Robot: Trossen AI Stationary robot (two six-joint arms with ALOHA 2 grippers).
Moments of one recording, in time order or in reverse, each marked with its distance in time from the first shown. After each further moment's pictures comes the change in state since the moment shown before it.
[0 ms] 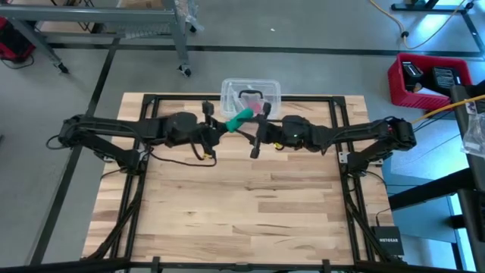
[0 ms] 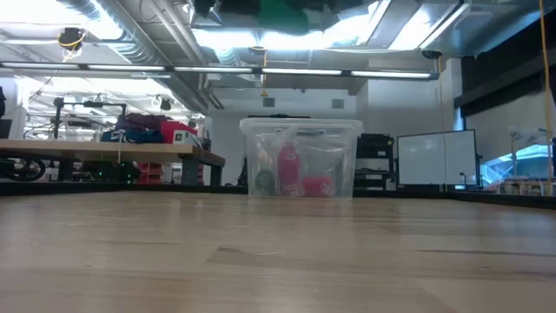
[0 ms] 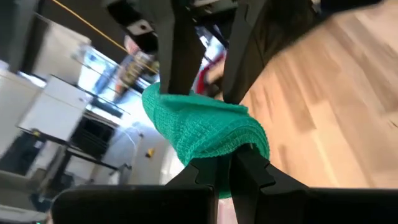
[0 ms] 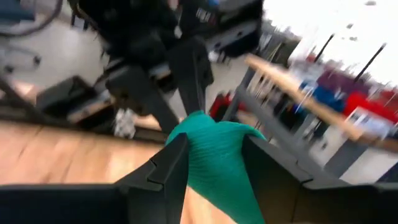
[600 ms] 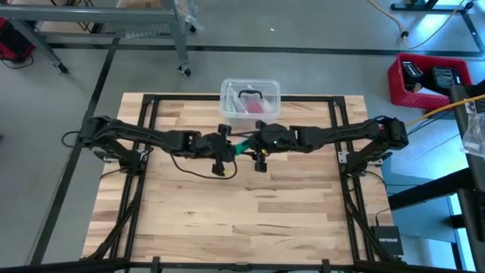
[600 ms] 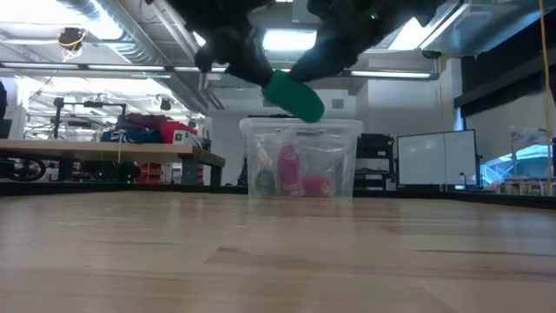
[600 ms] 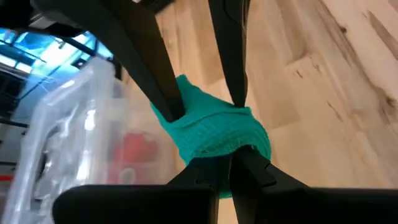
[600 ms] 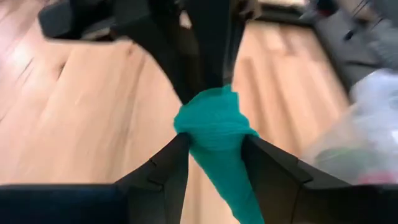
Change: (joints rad) left arm -0.019 0.245 -0.002 -0.106 0.060 -0.252; right arm -0.003 0.073 -0.003 -0.463 -0.199 0.239
